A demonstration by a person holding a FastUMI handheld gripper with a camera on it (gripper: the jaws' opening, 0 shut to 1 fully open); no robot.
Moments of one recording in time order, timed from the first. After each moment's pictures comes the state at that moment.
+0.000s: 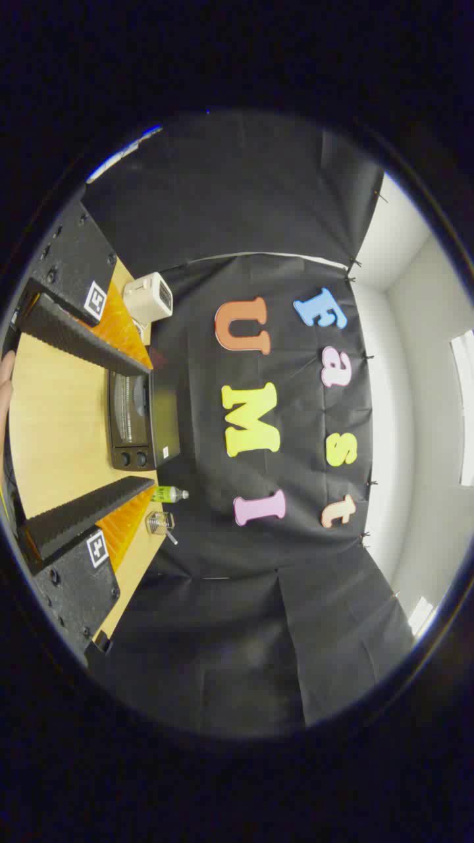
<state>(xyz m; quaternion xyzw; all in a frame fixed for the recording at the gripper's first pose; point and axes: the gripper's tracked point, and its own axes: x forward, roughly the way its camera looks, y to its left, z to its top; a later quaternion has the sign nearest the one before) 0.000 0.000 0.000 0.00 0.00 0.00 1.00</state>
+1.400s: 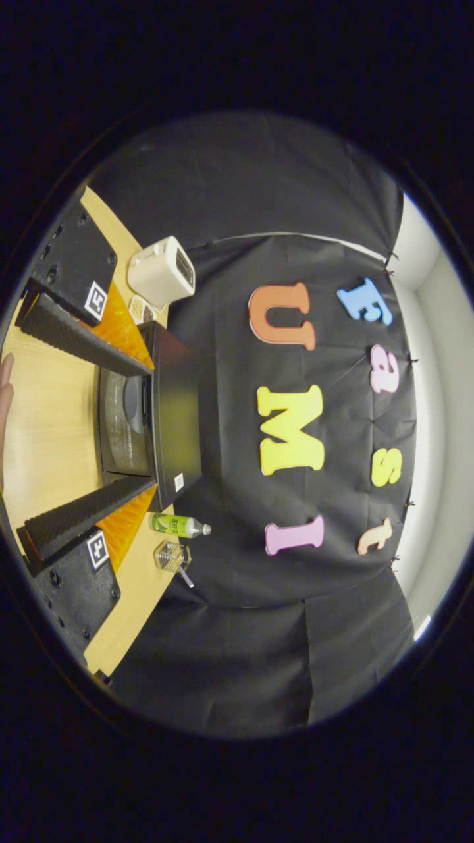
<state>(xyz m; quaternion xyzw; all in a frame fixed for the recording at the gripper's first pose) 0.230 0.035 -0.080 -0.02 0.08 -0.01 1.00</state>
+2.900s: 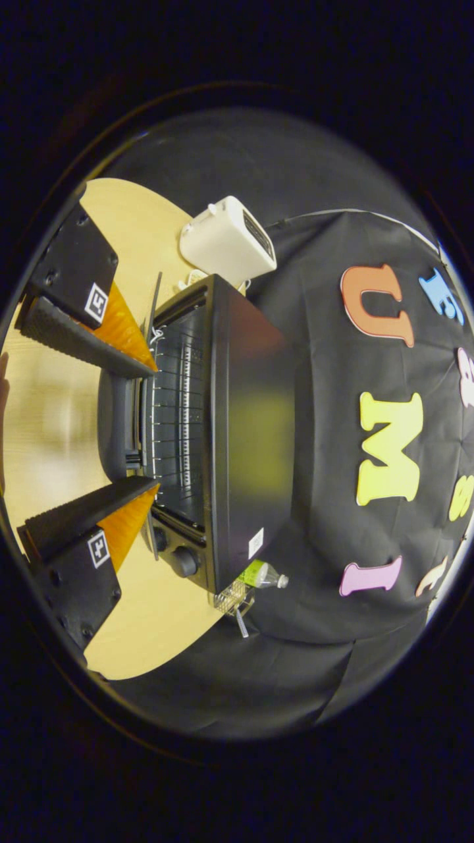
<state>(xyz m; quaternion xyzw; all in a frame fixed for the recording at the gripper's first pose) 0.300 0.065 -0.190 -0.04 0.29 -0.01 0.95</state>
